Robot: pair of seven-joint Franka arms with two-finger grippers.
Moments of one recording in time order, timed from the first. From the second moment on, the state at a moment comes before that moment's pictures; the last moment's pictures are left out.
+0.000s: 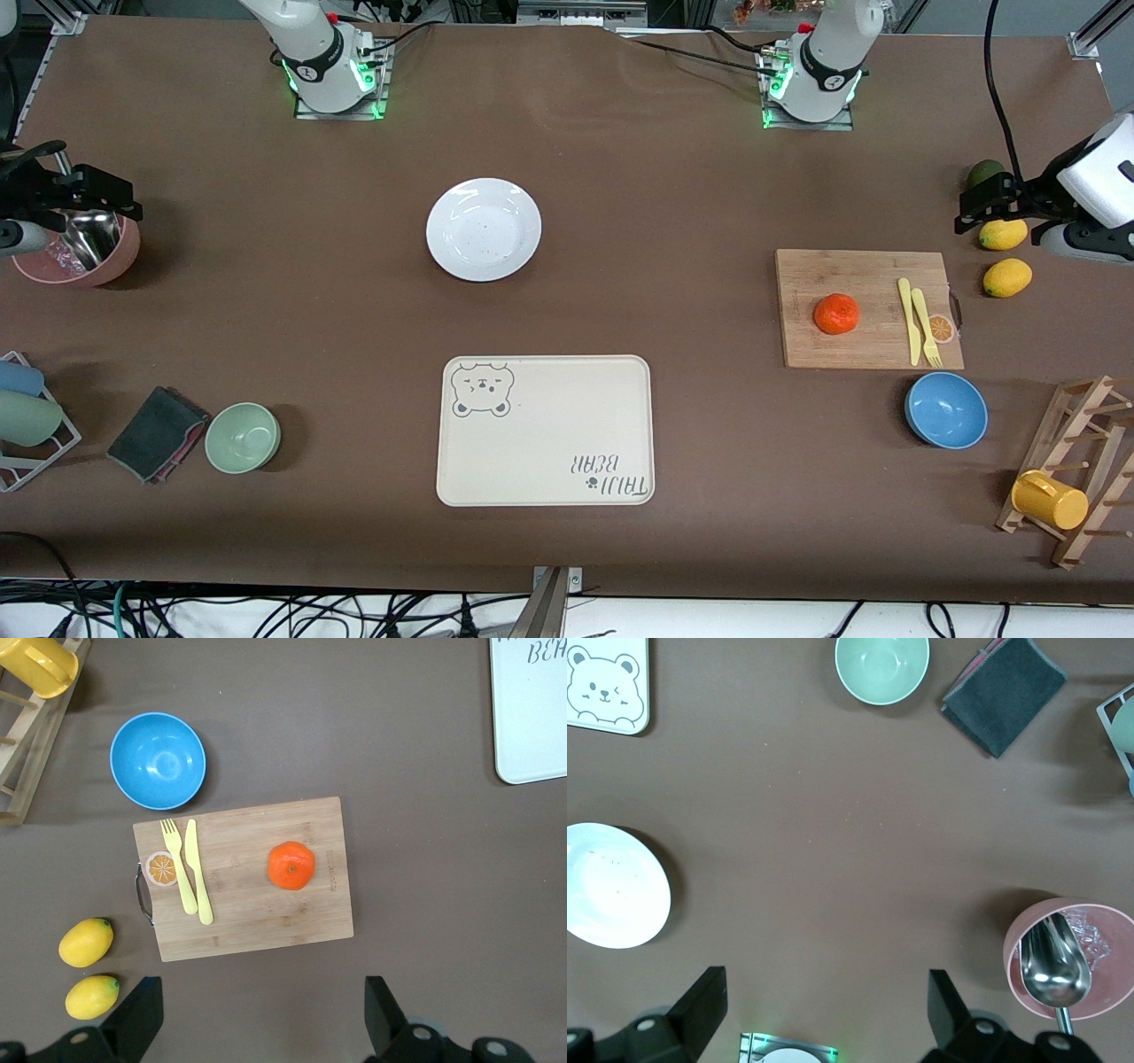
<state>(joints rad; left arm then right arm) 0.09 0.04 -0.08 -1.60 -0.02 1.56 0.14 -0.06 0.10 0.00 -1.52 -0.01 1.48 -0.23</state>
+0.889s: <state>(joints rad) 0.06 0.34 -0.08 -1.66 -0.02 1.74 0.14 -0.06 0.10 0.00 -1.52 -0.01 1.48 -0.23</state>
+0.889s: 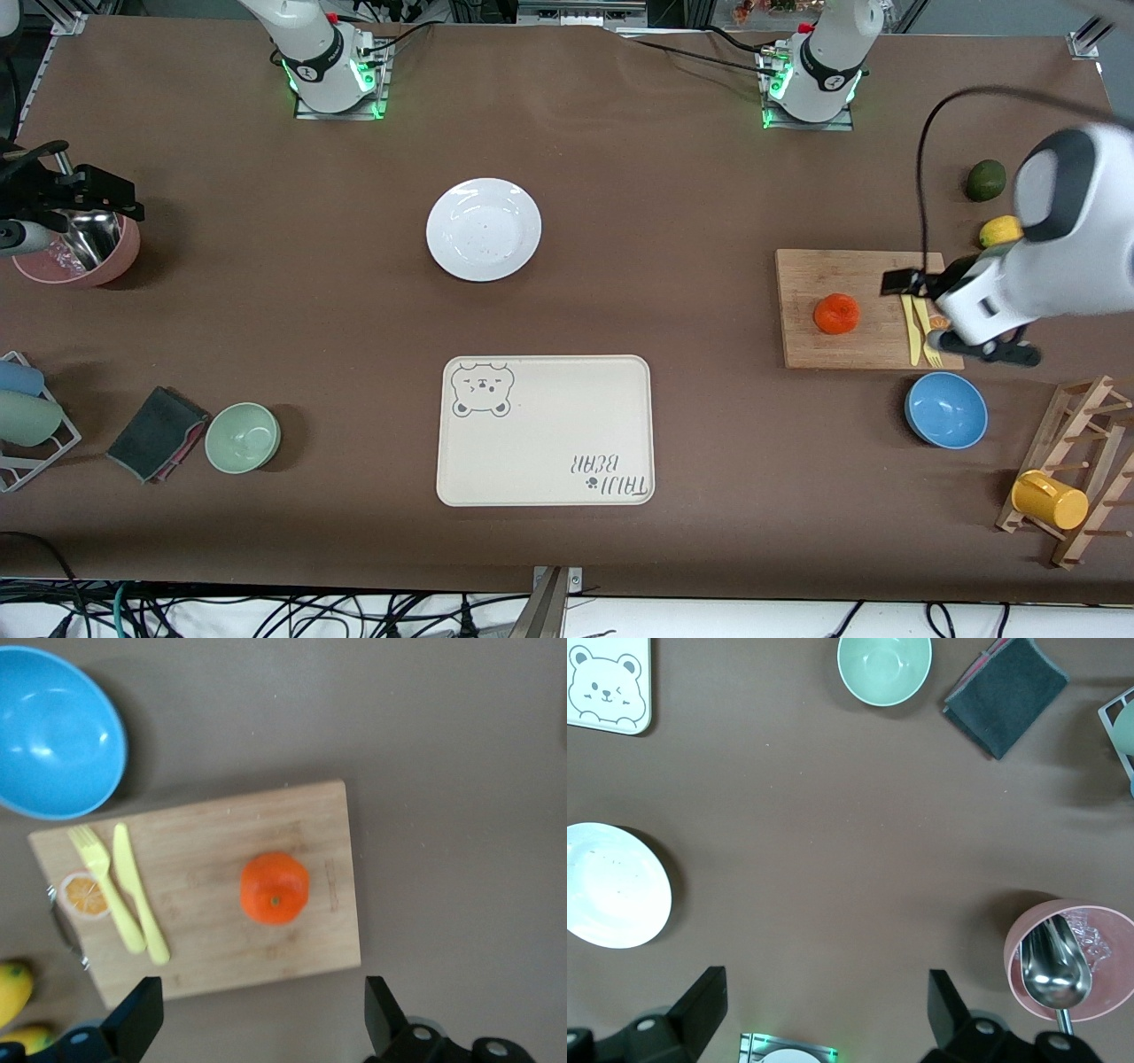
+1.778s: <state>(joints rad) 0.06 0.34 -0.08 -2.20 0.03 2.40 0.12 -0.06 0.10 0.00 -1.52 -0.01 1.48 -0.23</state>
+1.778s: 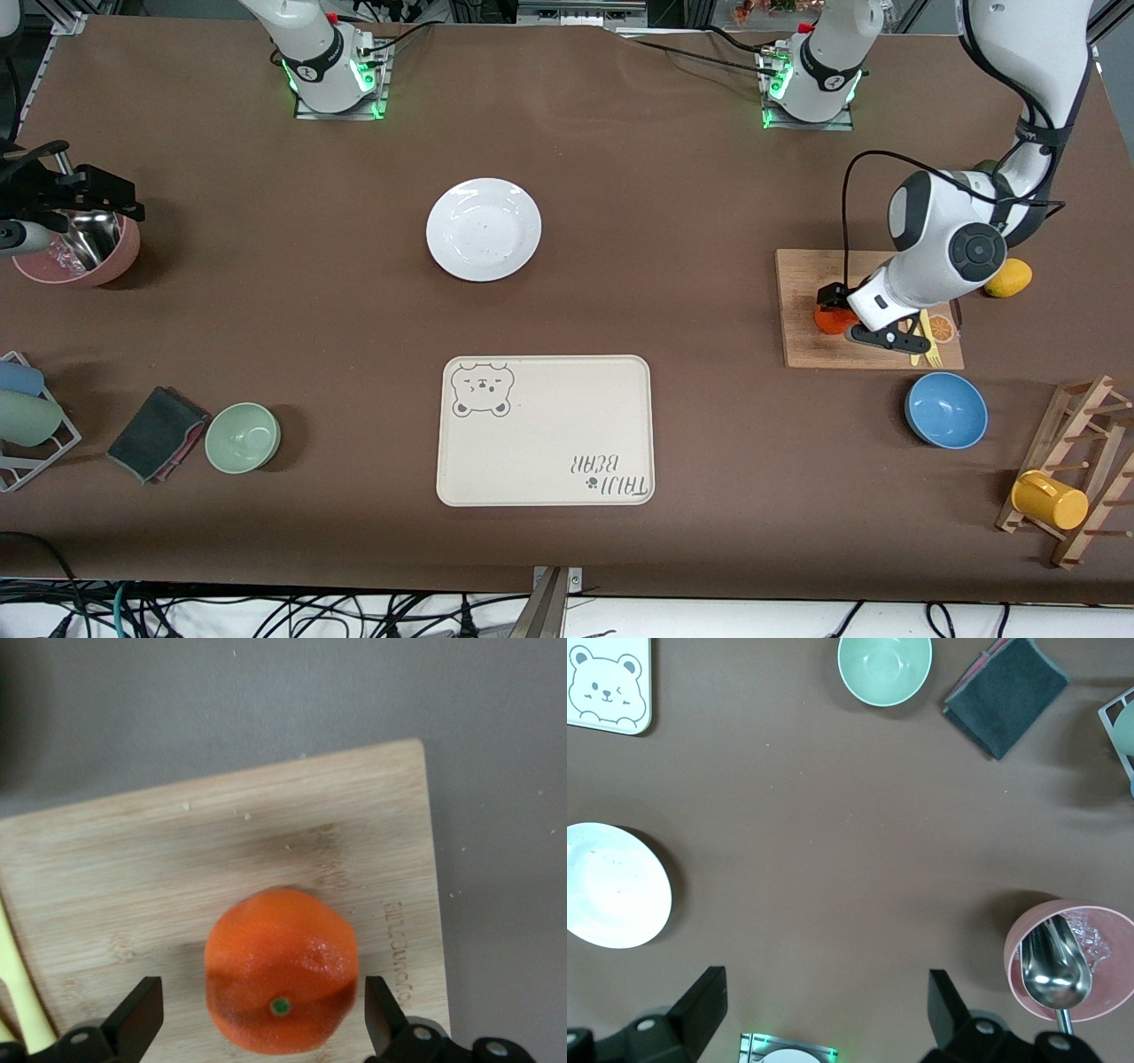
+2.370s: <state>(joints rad) 0.05 0.38 -0.08 -2.20 0.03 2.41 0.05 -0.06 0.10 0.00 -1.52 -0.01 1.48 -0.23</state>
